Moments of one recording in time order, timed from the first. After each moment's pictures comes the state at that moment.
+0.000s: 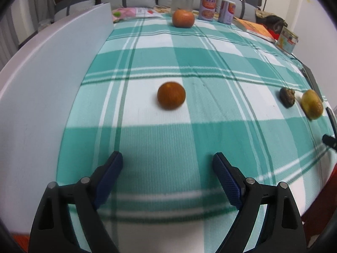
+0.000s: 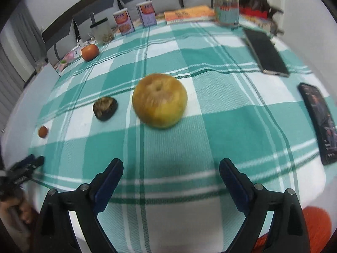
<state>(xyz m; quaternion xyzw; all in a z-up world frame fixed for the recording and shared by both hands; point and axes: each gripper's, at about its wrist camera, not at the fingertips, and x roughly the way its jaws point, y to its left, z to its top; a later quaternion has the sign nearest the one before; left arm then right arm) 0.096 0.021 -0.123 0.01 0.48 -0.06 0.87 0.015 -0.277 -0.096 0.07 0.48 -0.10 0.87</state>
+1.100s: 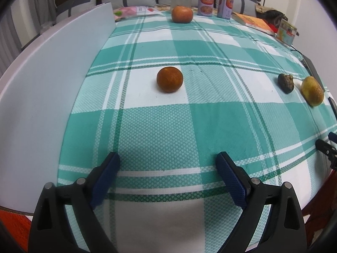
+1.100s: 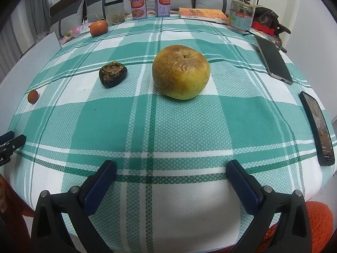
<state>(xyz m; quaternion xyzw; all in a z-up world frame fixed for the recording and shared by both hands) 0.077 0.018 -0.127 0.03 0.49 -0.05 0.87 0.008 -0.250 -0.120 0.00 0.50 -0.10 0.86</state>
